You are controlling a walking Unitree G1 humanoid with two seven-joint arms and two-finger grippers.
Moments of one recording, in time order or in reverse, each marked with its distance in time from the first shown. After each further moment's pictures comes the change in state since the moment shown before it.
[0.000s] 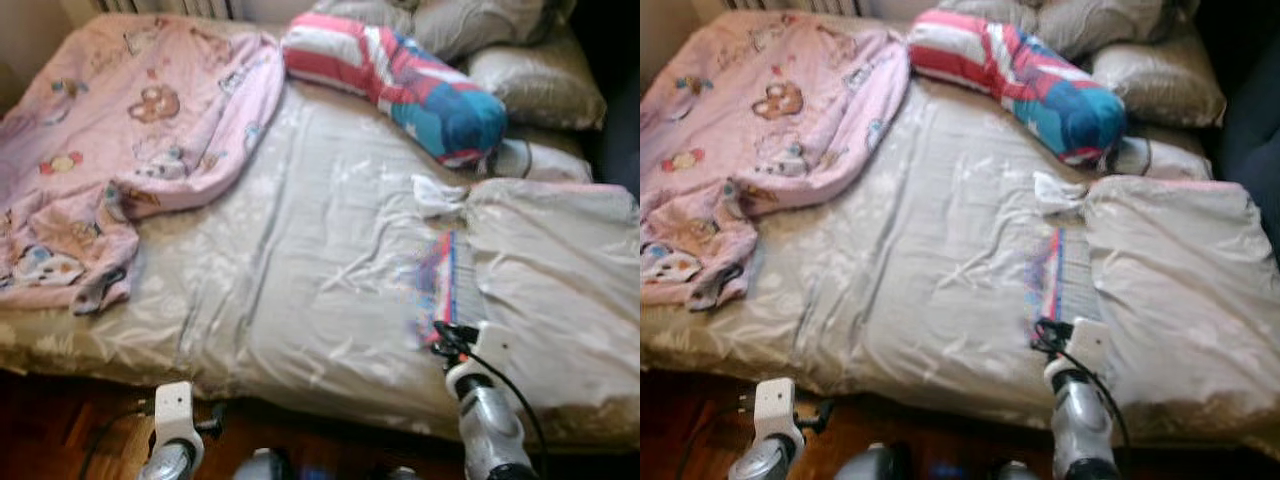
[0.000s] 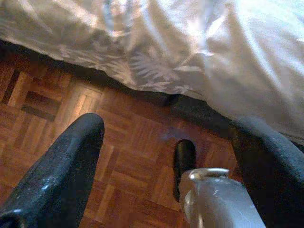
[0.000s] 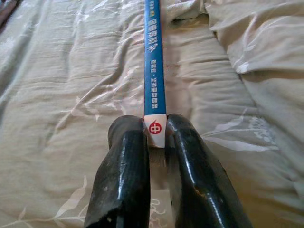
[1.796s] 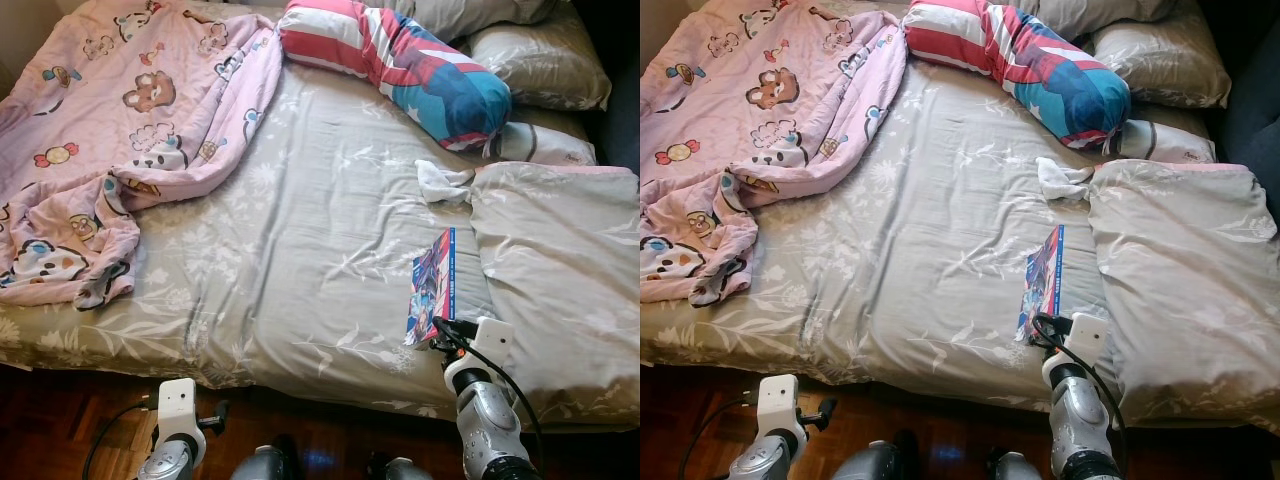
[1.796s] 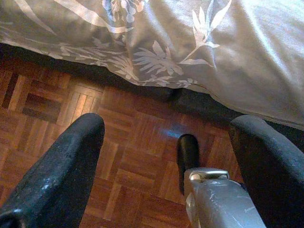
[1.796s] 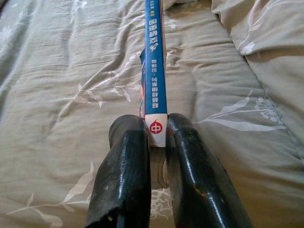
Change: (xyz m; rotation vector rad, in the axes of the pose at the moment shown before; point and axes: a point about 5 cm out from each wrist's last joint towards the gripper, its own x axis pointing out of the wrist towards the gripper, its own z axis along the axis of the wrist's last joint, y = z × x) left arm 0.002 -0.004 0.004 0.011 -0.013 -0.030; right arm 0.005 0.006 0.004 0.000 0.002 0.013
